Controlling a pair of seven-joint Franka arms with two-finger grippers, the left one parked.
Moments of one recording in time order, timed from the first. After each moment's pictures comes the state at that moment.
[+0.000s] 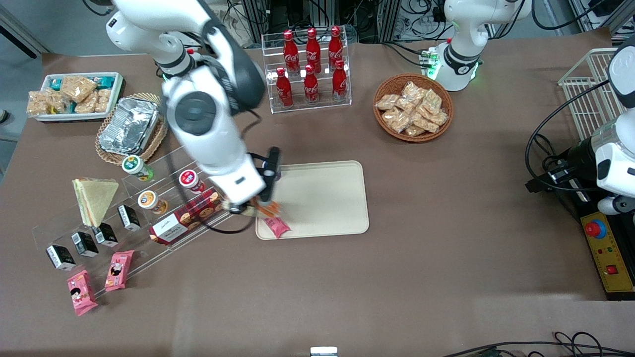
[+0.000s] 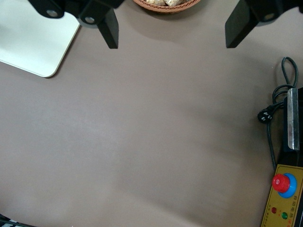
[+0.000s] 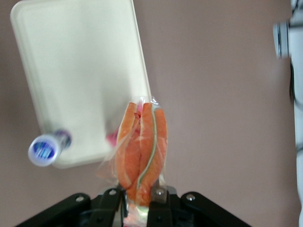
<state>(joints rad) 0.86 0.49 -0.37 -1.38 0.14 1.93 -0.94</state>
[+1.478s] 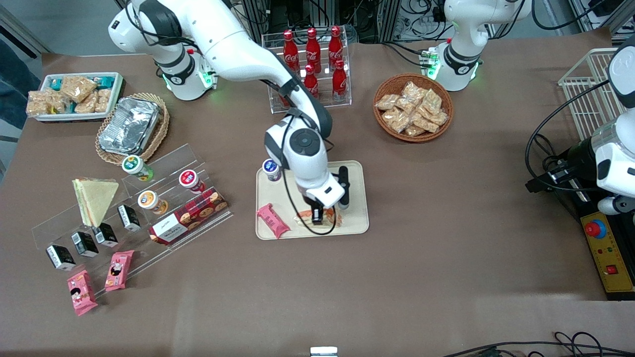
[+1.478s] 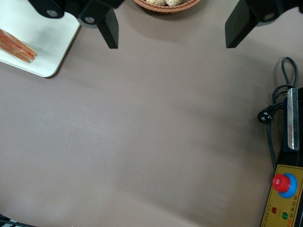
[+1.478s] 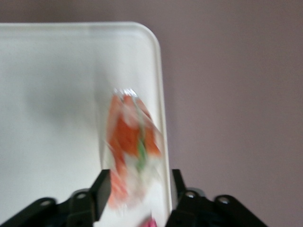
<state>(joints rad) 0.93 0.77 -0.31 -1.37 0.18 2.28 -0.86</state>
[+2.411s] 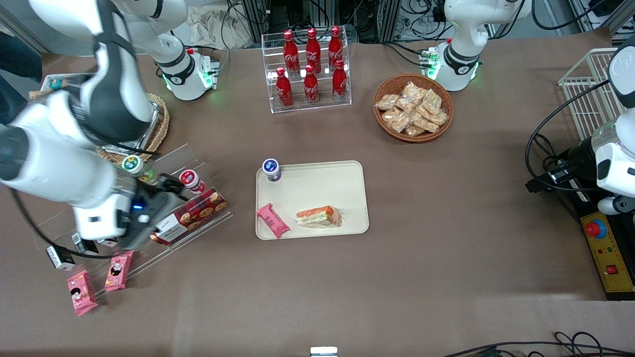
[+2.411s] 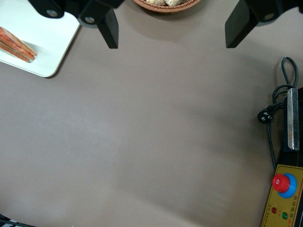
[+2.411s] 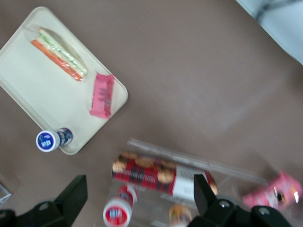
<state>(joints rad) 0.50 0.34 -0.43 -1.36 0.28 1.66 -0.68</state>
